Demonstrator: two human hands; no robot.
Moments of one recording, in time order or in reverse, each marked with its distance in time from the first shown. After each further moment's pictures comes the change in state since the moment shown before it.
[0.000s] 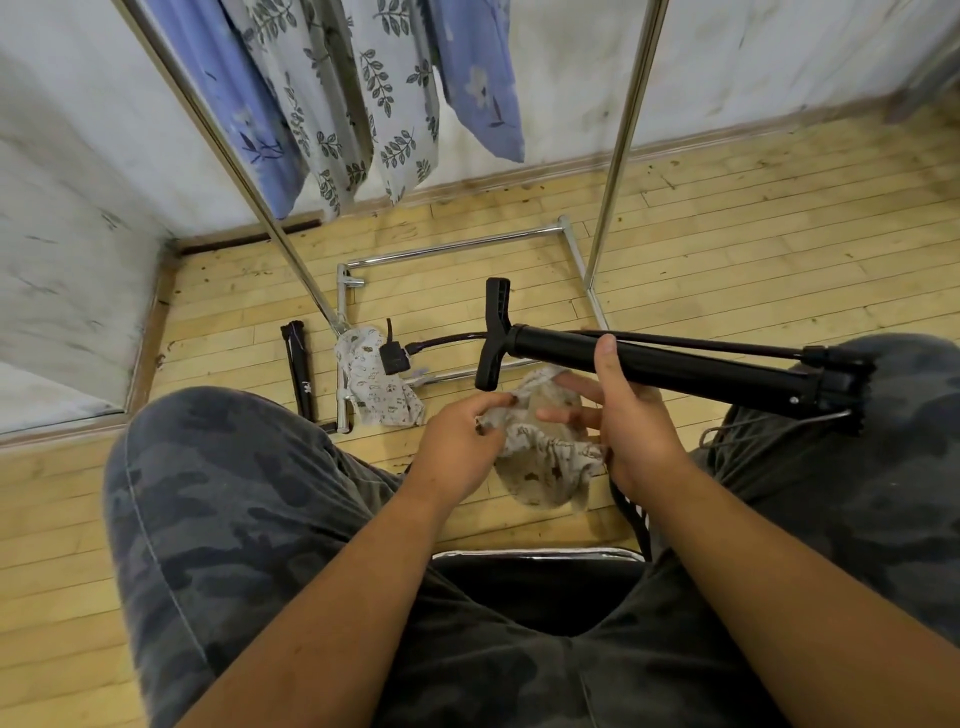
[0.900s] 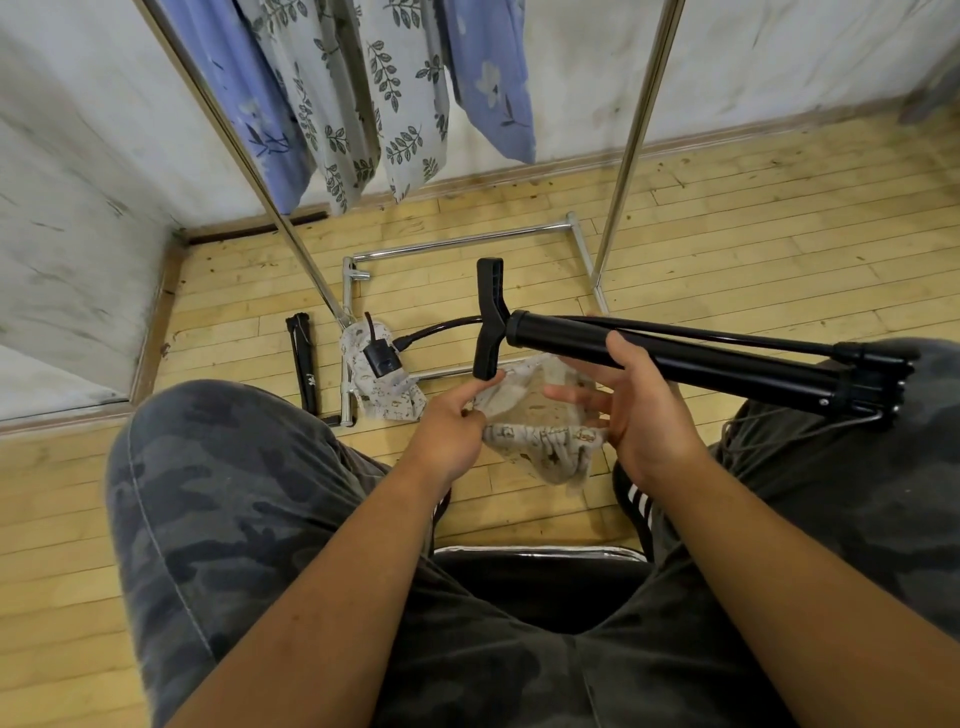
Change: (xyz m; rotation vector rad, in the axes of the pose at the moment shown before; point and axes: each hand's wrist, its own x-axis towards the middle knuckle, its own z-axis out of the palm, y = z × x) left_hand 0.003 0.012 -0.014 -0.284 -0.016 -0.194; right_hand 0.003 -0.009 -0.004 0.069 -0.081 0.037
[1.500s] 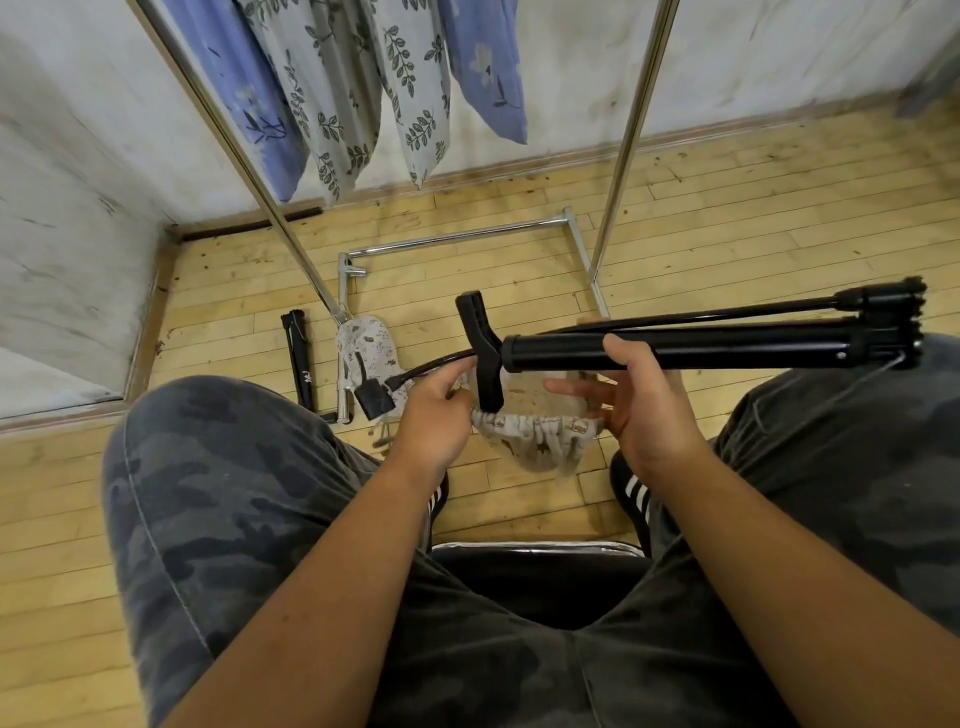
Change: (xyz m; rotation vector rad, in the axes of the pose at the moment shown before) left_hand 0.007 0.002 -0.003 -0.072 0.124 0.051; right_hand -0.003 -0.001 -0.001 0.034 0.025 -0.082
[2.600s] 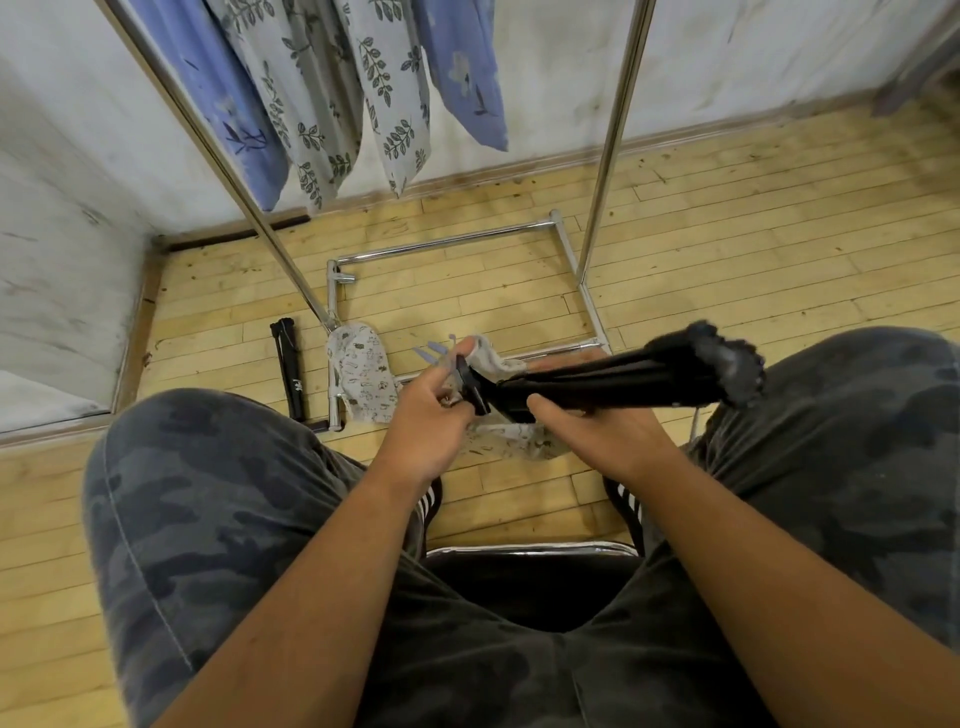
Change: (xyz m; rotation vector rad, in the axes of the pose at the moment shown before) left_hand -0.010 0.008 -0.004 0.045 -0.107 0.047; right_hand -0.010 0.002 -0.002 -0.867 -0.167 -0.140
